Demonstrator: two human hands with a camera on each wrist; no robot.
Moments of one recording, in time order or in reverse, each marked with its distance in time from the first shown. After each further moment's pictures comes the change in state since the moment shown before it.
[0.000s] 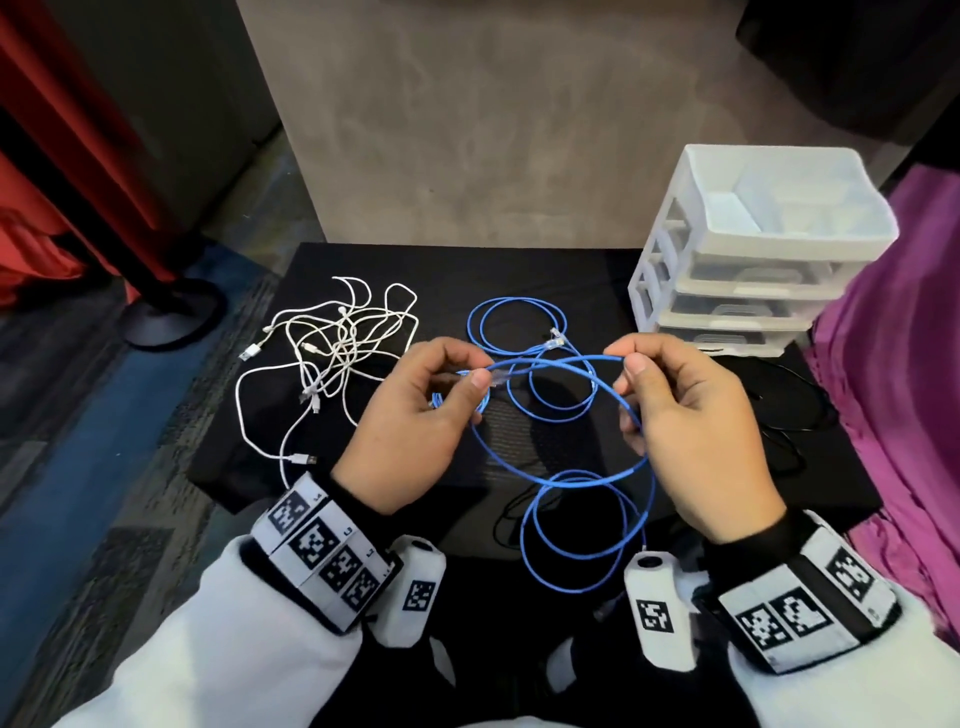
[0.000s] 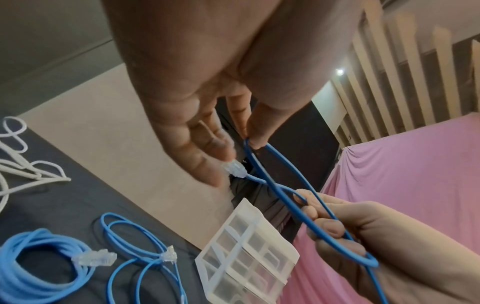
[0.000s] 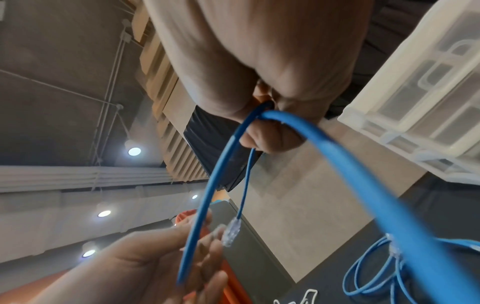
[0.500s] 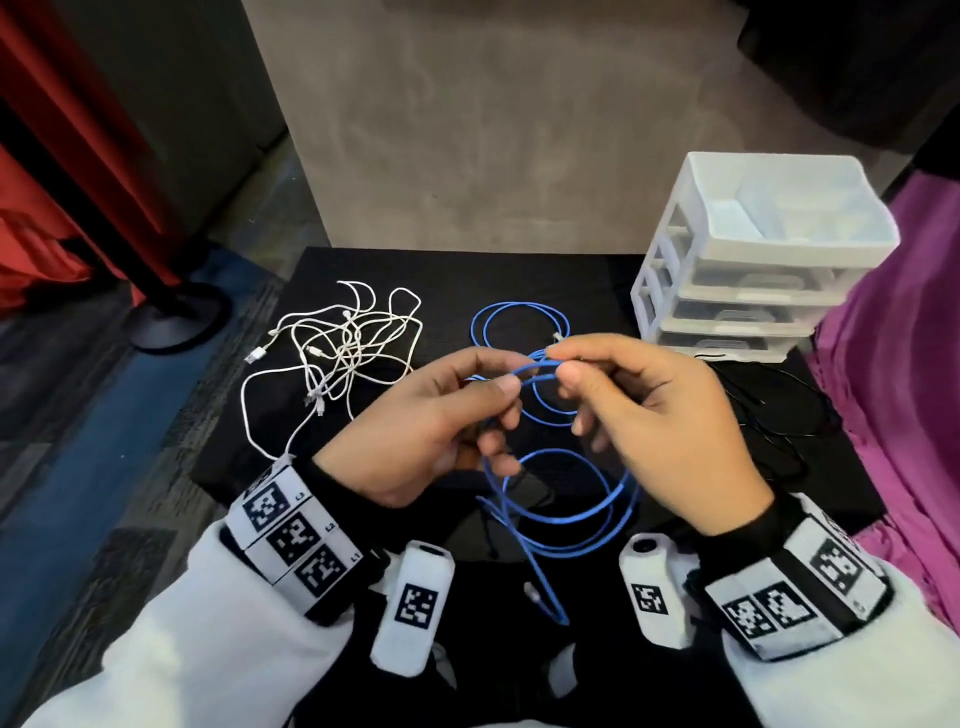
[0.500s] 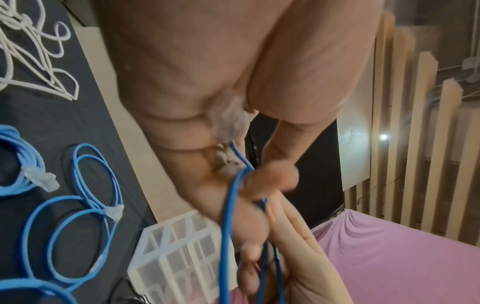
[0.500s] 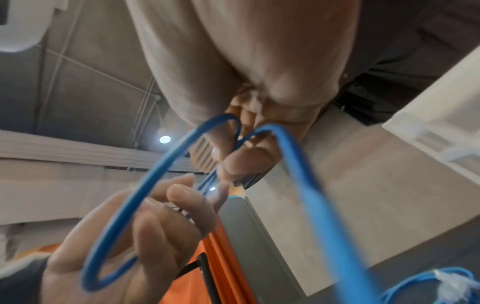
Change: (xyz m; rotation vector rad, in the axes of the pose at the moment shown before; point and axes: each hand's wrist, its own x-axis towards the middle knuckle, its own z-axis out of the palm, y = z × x) left_hand -0.001 0.029 -0.004 -0.438 -0.389 -0.359; right_hand -0.001 -0.022 0.016 -0.111 -0.217 -0.190
